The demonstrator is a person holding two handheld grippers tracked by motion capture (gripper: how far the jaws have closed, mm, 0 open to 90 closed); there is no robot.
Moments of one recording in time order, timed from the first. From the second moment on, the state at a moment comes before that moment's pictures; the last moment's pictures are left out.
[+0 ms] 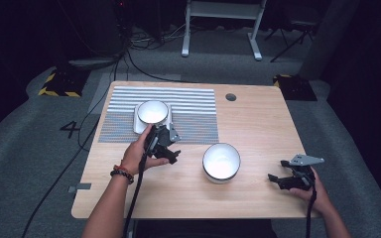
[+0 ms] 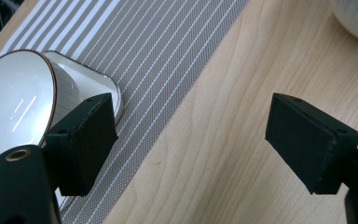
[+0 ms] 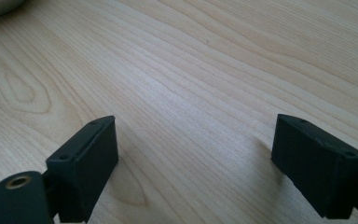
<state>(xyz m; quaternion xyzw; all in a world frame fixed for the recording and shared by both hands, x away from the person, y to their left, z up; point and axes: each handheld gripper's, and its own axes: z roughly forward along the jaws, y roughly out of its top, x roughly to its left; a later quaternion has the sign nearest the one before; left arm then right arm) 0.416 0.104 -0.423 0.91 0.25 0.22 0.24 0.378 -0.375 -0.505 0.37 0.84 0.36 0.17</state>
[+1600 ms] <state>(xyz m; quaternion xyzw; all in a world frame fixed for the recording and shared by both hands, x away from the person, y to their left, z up) 0.376 0.125 -0.447 0.91 0.27 0.23 0.22 0.378 -0.375 -0.505 0.37 0.84 0.36 0.17</state>
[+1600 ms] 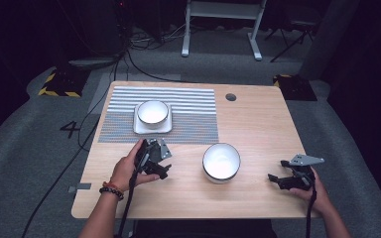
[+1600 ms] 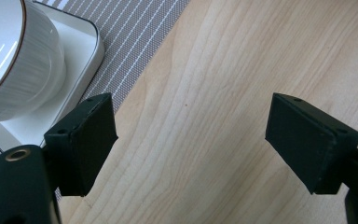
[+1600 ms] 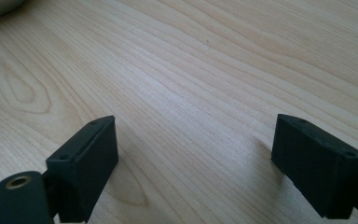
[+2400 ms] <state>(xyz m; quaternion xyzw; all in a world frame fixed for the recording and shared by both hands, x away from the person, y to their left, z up) 0.357 0.145 -0.458 0.91 0.29 0.23 0.20 0.378 -0.375 -0.505 0.37 0.84 0.36 0.17</state>
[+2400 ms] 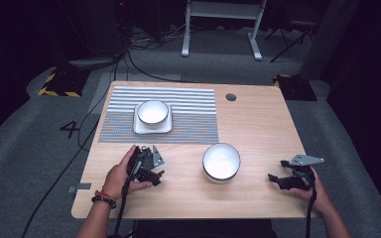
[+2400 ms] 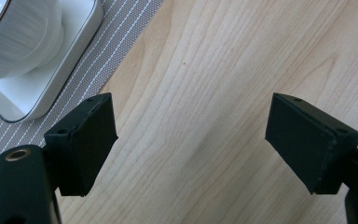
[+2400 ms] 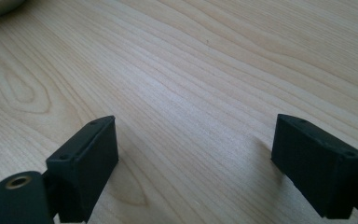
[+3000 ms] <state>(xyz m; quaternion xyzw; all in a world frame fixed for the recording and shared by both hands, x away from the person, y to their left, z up) 0.347 0.161 -0.464 0.90 0.29 0.24 0.21 0.378 -0.375 -0.505 0.37 0.84 0.36 0.17</state>
